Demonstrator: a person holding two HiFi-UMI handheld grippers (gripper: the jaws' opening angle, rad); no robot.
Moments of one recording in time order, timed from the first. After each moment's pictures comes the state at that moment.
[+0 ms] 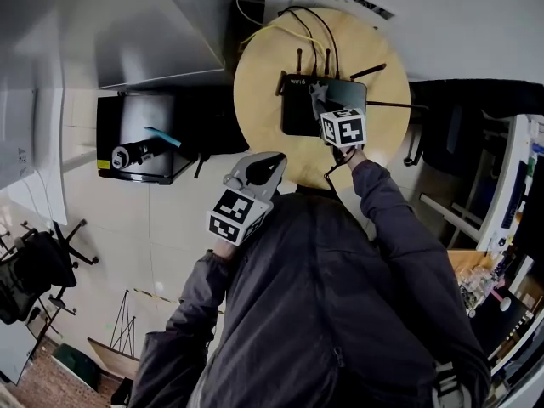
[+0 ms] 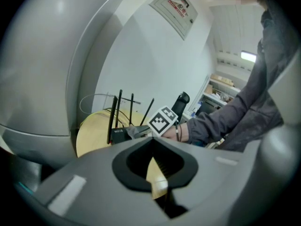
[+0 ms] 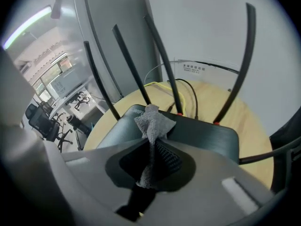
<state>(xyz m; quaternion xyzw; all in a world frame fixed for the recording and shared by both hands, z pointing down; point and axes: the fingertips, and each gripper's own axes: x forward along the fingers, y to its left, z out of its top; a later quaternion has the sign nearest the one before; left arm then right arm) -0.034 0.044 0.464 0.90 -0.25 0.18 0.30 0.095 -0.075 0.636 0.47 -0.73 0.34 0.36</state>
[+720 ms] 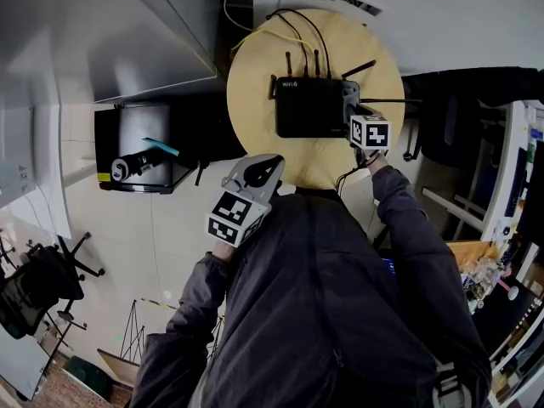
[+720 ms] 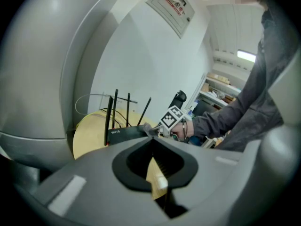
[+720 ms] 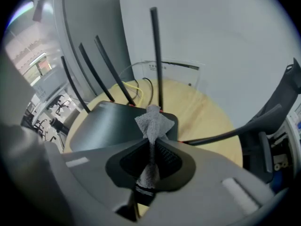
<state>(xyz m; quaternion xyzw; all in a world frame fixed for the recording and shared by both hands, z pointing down) -0.029 0.042 0.464 0.91 -0.23 0.18 0.29 0.208 -0.052 0.630 0.56 -0.65 0.35 0.37</state>
